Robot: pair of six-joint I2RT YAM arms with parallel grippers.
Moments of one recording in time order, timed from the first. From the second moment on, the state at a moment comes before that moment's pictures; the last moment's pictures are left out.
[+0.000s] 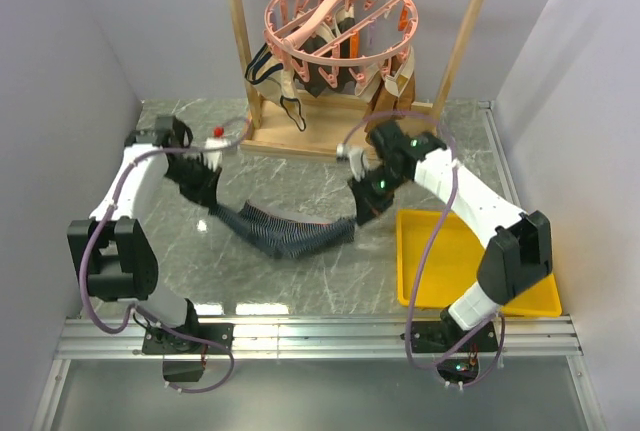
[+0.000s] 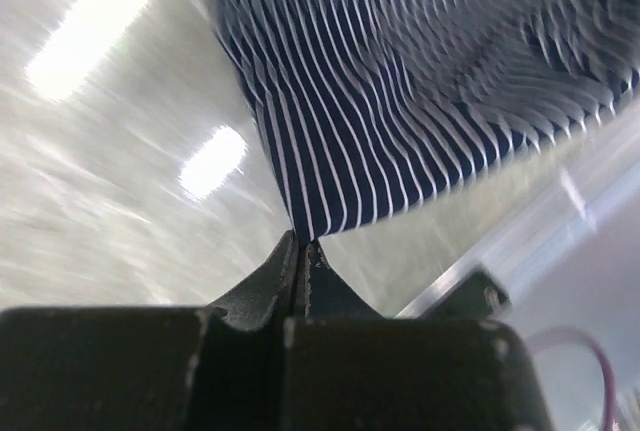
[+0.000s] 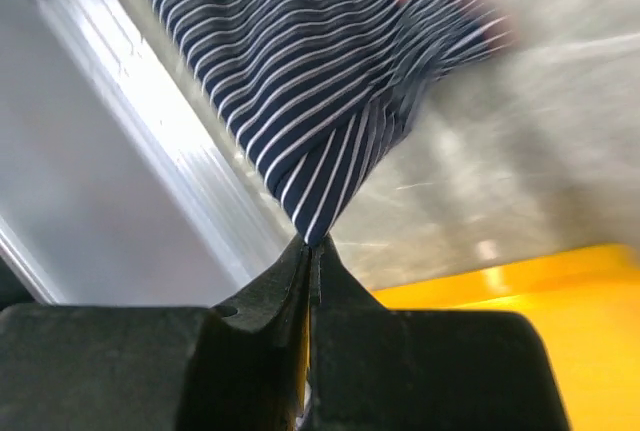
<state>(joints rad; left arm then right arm) 0.03 1.54 1.25 -1.17 0.47 0.68 0.52 1.55 1.33 -1.12 -0.55 -0.25</state>
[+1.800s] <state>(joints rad) 0.05 1.73 1.10 -0.48 0.63 0.31 0.52 1.88 1.36 -0.71 -0.27 0.08</state>
